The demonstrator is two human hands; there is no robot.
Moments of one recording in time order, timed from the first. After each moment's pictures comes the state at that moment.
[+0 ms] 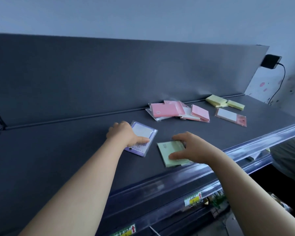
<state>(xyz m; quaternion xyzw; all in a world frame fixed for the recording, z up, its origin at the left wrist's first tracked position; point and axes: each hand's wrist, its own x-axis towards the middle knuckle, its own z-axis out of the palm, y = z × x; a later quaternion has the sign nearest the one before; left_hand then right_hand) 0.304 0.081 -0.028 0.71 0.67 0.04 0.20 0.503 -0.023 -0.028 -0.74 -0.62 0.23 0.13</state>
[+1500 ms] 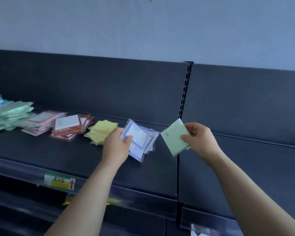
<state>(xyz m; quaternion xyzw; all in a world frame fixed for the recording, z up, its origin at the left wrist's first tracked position) -0.169 -0.011 -0.031 0.47 0.74 0.46 0.13 0.062 0.050 0.003 -0.52 -0.65 0.39 0.39</state>
